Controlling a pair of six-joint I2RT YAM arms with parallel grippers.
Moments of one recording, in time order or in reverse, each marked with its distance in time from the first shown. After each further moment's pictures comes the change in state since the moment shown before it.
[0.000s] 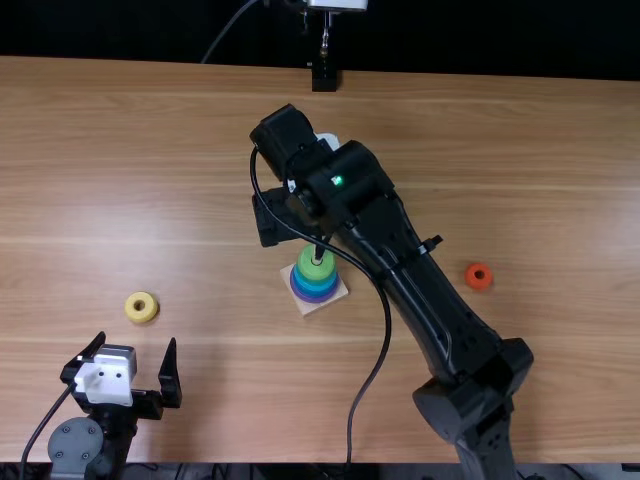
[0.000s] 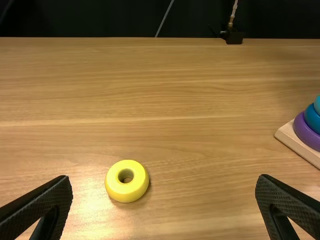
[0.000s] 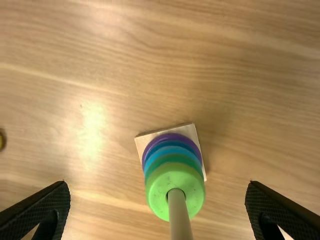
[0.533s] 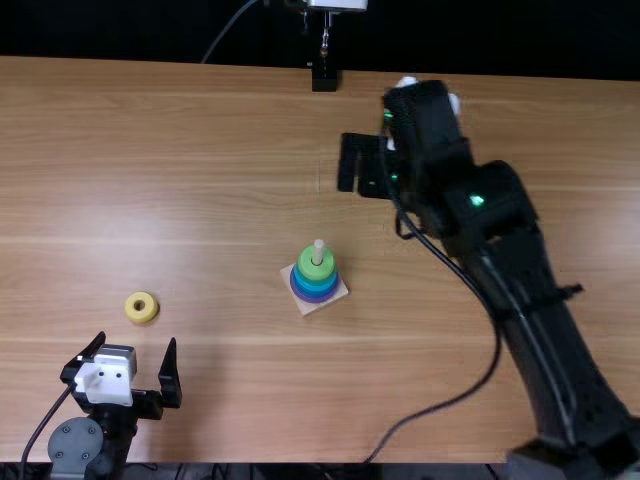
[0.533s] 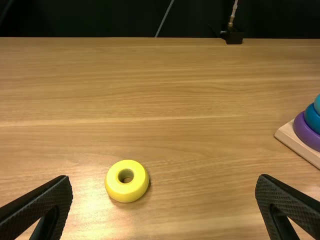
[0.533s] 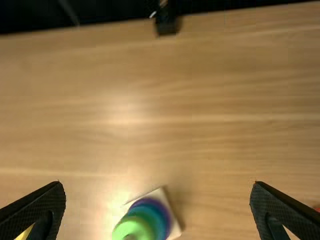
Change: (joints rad) left arm 0.000 0.000 0.000 -0.001 0.000 0.001; right arm -0.242 -0.455 -0.501 0.480 0.005 0.016
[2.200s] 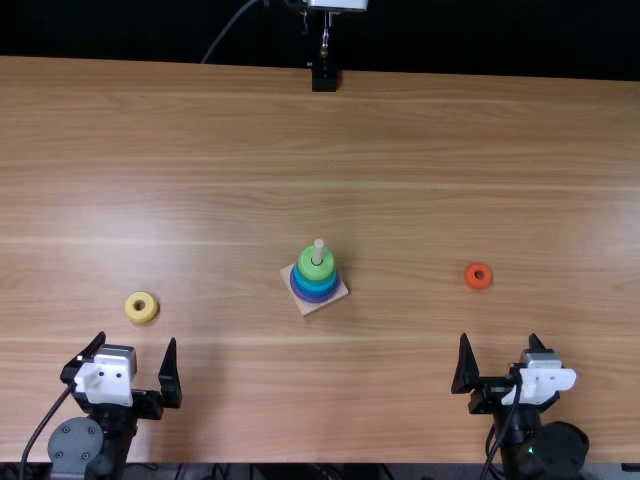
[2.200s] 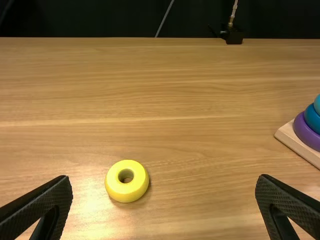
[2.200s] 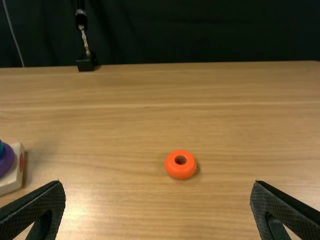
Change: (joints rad) left arm 0.000 0.000 0.000 0.000 0.000 -0.001; right arm -0.464 -1.733 -1.828 0.704 -0.196 -0.420
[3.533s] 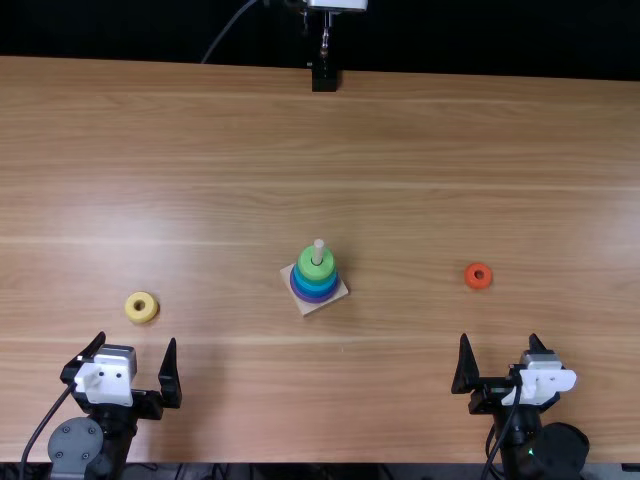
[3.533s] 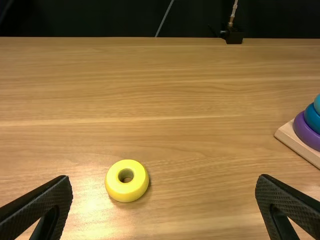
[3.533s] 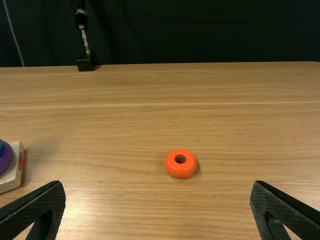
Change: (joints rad) left arm 0.000 -0.001 0.000 0.000 0.000 0.000; right arm 0.000 -0.012 0.000 -0.021 0.000 -0.004
